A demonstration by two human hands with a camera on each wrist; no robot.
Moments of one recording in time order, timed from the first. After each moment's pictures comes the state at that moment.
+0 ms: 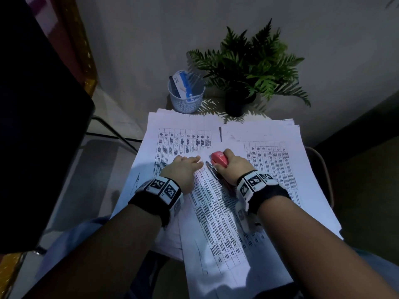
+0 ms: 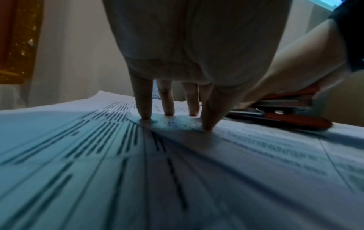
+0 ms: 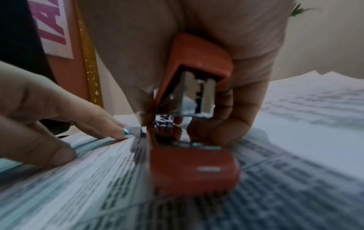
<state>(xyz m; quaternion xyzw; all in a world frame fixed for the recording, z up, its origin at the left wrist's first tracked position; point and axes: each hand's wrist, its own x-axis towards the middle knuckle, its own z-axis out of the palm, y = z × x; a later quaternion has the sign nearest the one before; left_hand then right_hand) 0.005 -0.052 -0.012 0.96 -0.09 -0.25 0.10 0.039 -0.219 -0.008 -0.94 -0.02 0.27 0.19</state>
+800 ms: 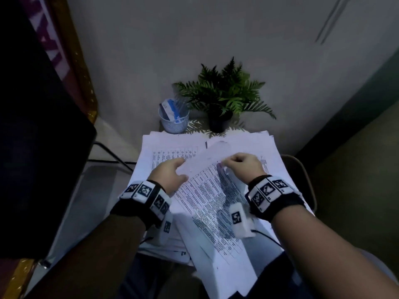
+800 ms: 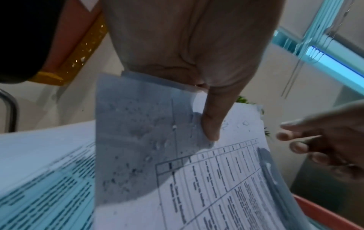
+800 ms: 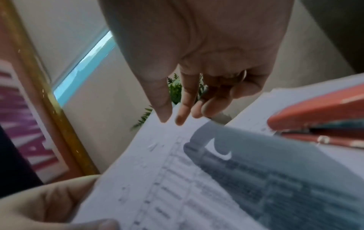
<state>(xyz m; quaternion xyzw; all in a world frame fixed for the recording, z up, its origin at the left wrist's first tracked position) -0.008 -0.046 0.045 0.92 0.04 -0.16 0.35 0.007 -0.262 0.069 -0.86 0.13 0.14 0.47</state>
